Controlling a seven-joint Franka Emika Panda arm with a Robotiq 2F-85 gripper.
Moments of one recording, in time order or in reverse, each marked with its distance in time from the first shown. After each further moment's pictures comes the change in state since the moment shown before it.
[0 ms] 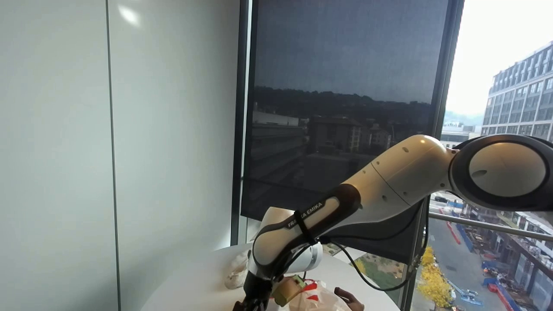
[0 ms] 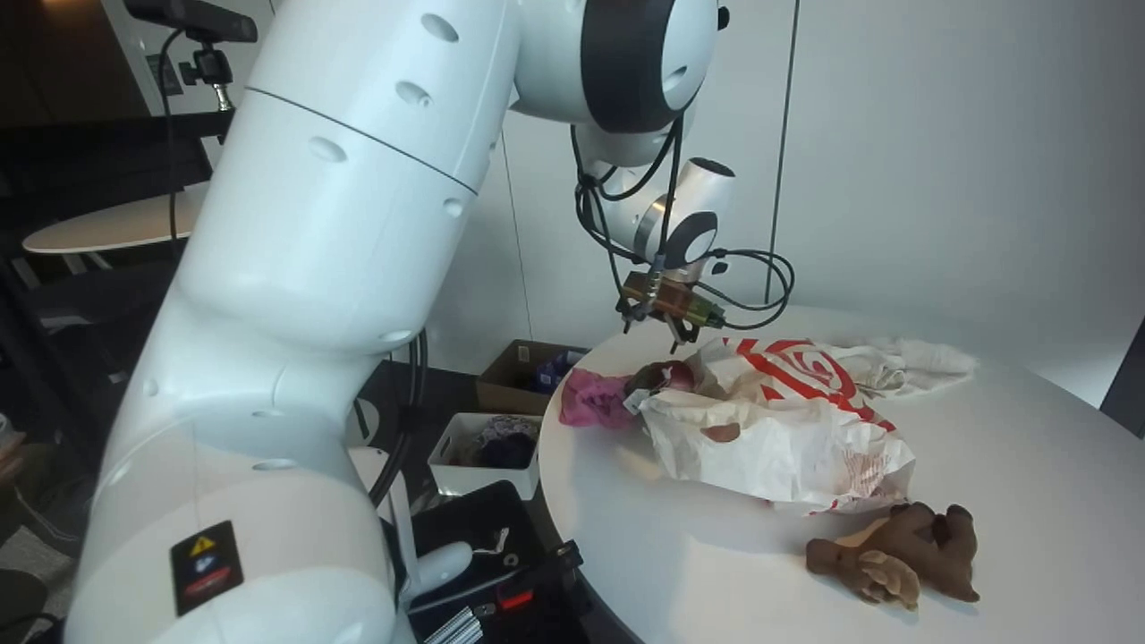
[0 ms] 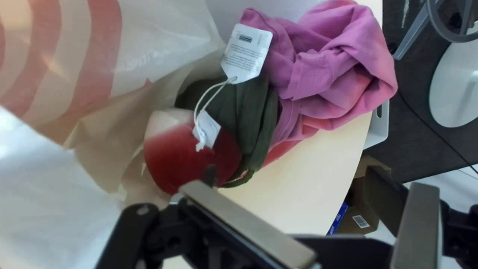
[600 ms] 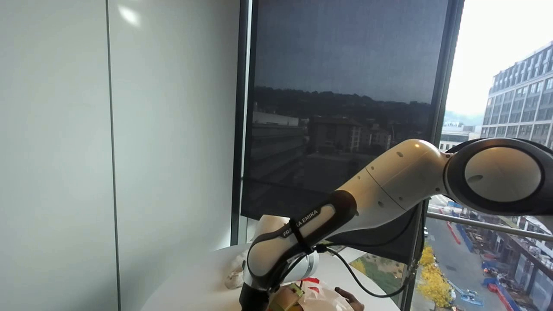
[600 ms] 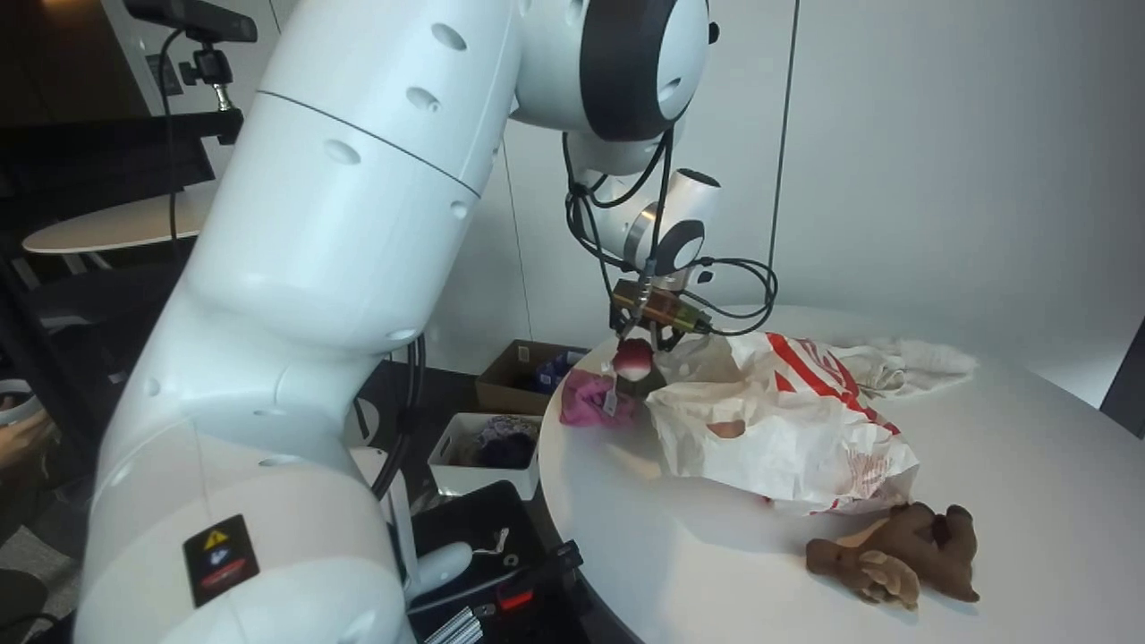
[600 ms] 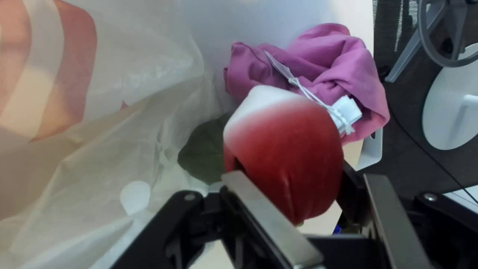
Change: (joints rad) arm 0.041 0.023 -0.012 0.003 -0.009 -0.029 -0.001
